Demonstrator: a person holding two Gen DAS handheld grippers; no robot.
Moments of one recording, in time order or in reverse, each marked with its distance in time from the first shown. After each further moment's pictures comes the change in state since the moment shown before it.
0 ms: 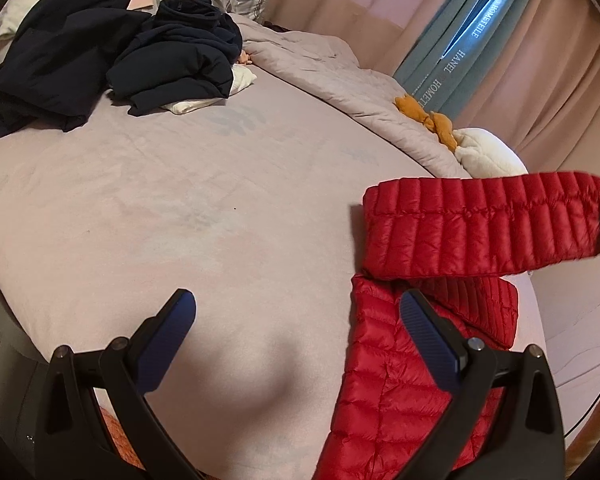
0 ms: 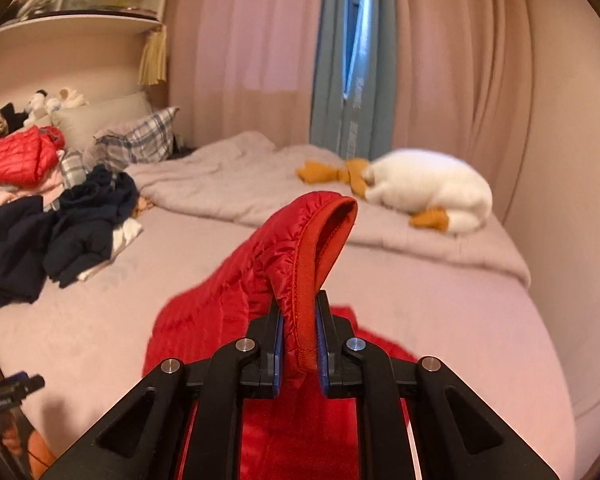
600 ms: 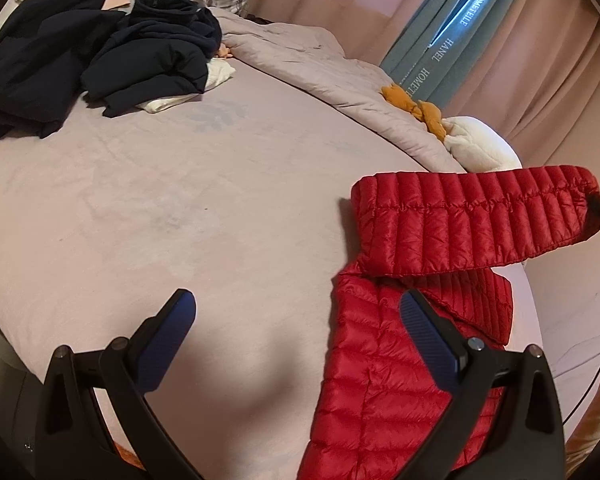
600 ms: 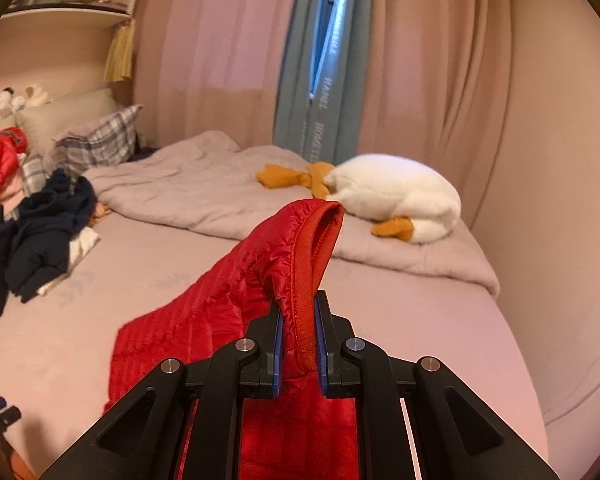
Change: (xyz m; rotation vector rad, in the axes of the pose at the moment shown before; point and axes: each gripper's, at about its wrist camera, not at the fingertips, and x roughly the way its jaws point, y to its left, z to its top) left arm 0.019 -0.022 0.008 0.039 0.032 -0.036; right arm 0.042 -0.031 0.017 0.013 0.033 -0.140
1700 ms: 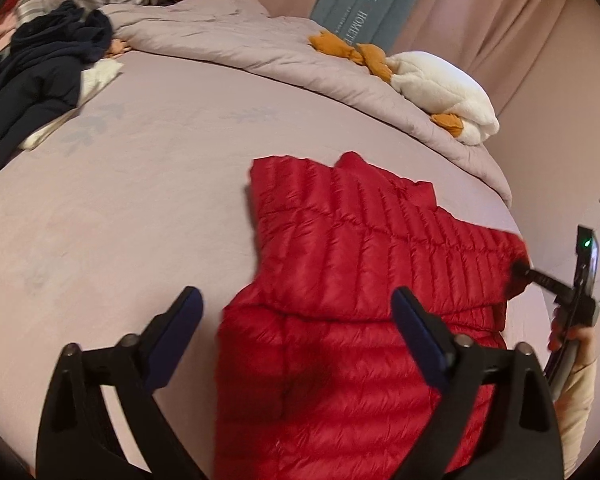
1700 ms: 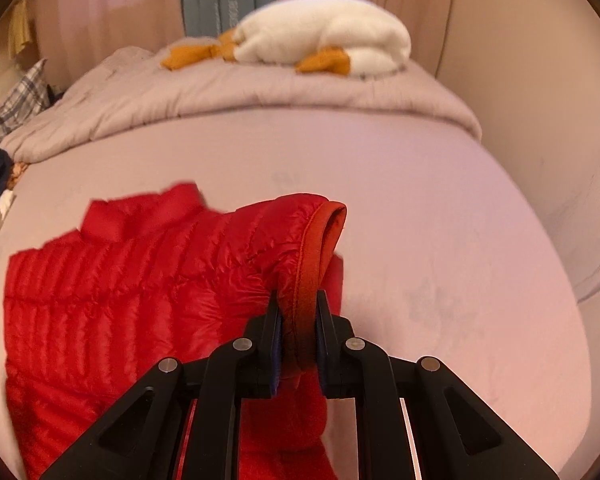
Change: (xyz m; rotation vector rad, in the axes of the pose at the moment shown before) left arm 0.109 -0.108 0.028 0.215 0.140 -0.097; right arm 0.111 -0.099 -0.131 0.228 0.396 -0.085
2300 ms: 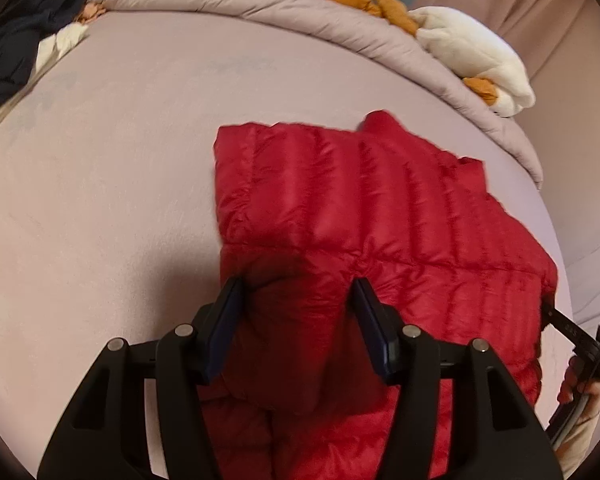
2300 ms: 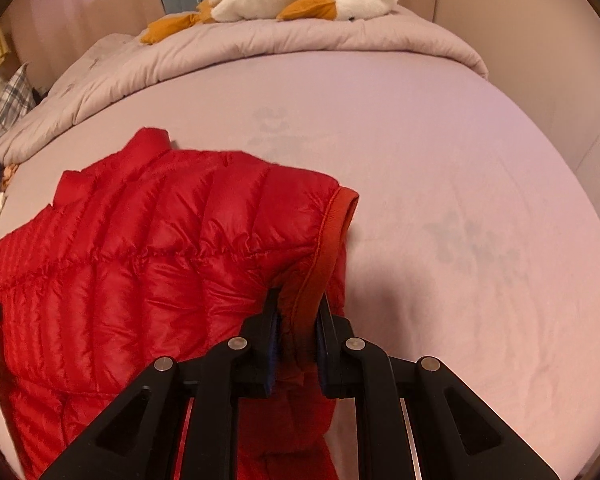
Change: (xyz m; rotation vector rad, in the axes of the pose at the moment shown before) left arm 0.114 0.000 0.025 -0.013 0.147 0.055; right arm 0.051 -0.024 -0.023 0.081 0.112 0.054
